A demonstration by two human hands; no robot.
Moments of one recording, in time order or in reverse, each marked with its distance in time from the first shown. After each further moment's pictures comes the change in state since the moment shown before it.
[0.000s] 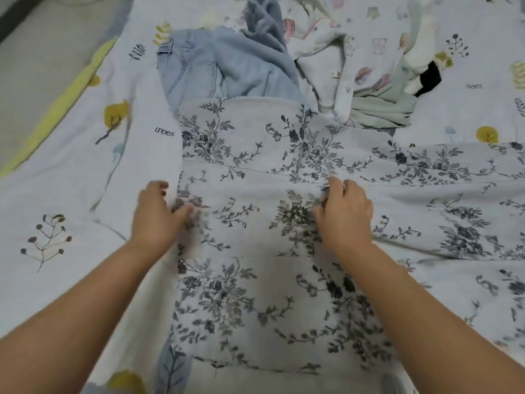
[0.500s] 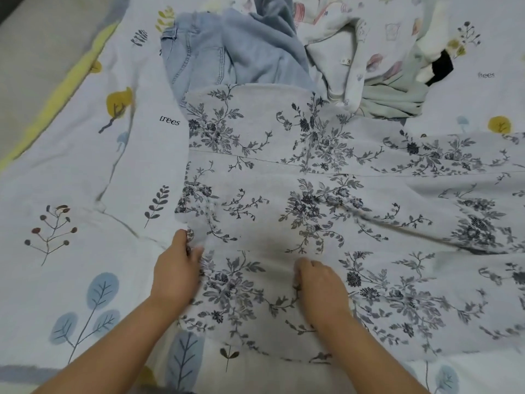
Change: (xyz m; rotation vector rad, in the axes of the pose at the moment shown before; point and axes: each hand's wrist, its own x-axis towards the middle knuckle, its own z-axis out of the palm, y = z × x) left_hand -0.062 -0.058 0.033 0.026 -0.109 0.055; right_hand -0.095 -0.003 0.073 -0.070 -0.352 -0.104
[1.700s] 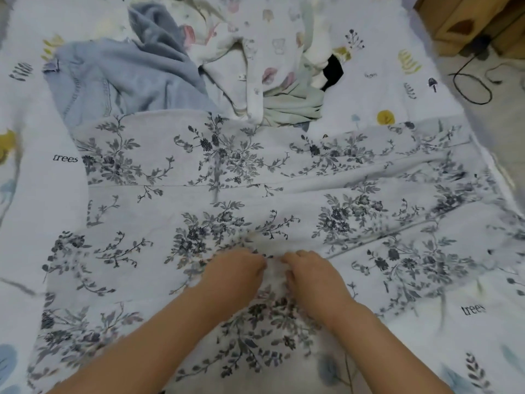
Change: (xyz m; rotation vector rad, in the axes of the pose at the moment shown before) left_hand -0.030 0.181 0.086 0.522 -0.572 0.712; right_hand -0.017 0.107 -0.073 0.042 0.015 -0.052
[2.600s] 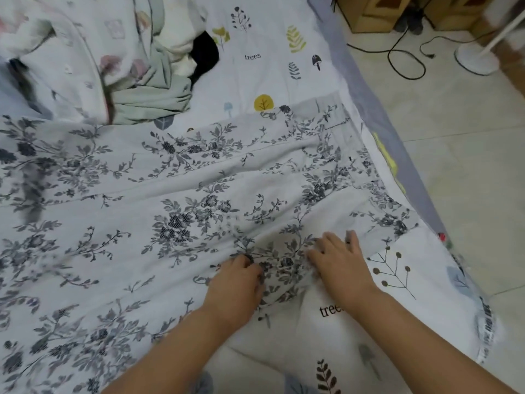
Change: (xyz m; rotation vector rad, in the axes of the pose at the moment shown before) left_hand 0.136 0.238 0.104 -0.042 -0.029 0.024; right_hand -0.074 0.321 -0.041 -0.344 -0.013 0.145
